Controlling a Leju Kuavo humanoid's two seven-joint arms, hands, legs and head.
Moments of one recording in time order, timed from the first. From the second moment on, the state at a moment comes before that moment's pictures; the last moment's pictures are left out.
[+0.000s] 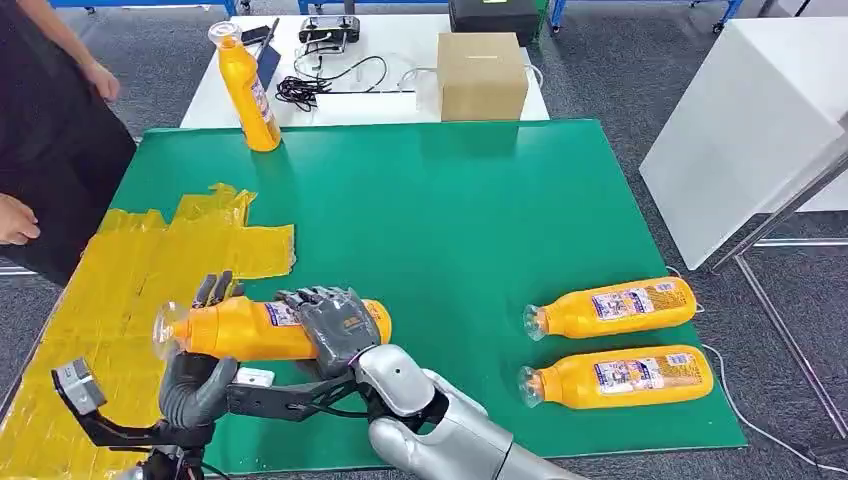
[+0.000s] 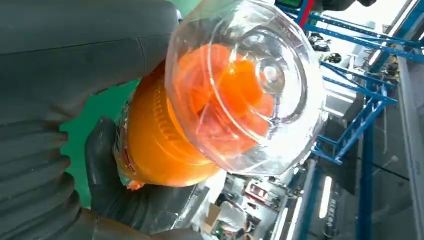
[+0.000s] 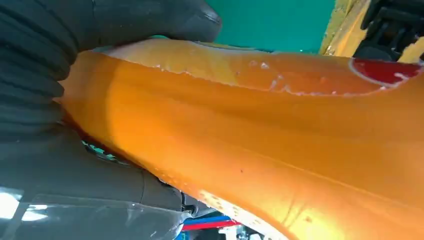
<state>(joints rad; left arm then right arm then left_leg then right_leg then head) 0.19 -0.09 -0.06 -1.74 0.39 -0.31 -0.21 -0.46 0.24 0.97 -1.15 0.84 -0.04 0.30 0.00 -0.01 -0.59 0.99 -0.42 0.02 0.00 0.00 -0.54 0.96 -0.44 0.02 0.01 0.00</state>
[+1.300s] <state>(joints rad) 0.15 -0.08 -0.13 -1.79 0.44 -0.13 -0.19 -0.47 0.27 0.95 -1.17 0.76 -0.12 0.31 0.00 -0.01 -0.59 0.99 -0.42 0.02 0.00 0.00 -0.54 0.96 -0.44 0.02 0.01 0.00</state>
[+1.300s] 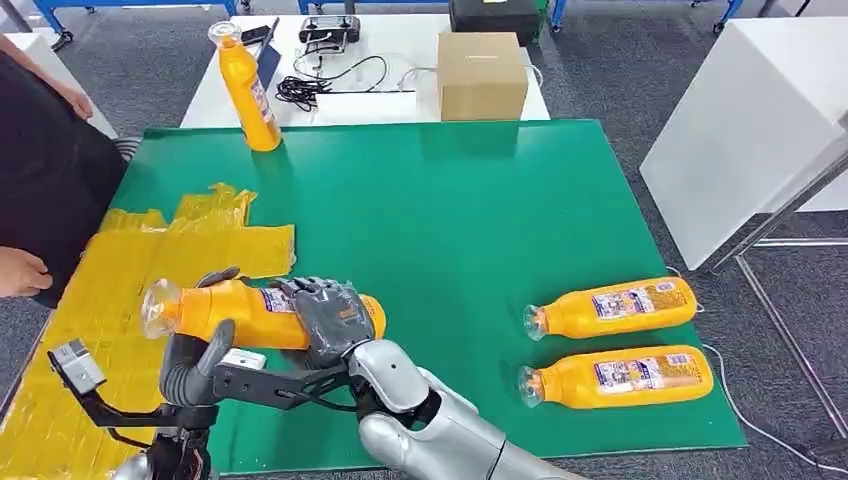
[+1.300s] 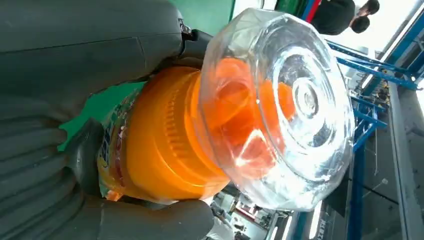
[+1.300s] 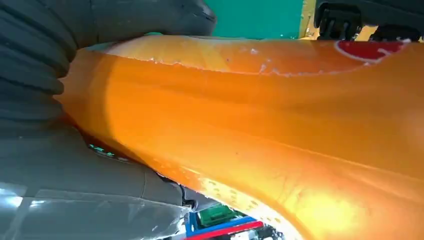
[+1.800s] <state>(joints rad) 0.16 -0.09 -0.13 -1.80 0.48 -0.10 -0.20 -0.48 0.27 0.97 -1.18 0.75 -0.10 0.32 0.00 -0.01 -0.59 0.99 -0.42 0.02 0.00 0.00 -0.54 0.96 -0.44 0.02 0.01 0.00</state>
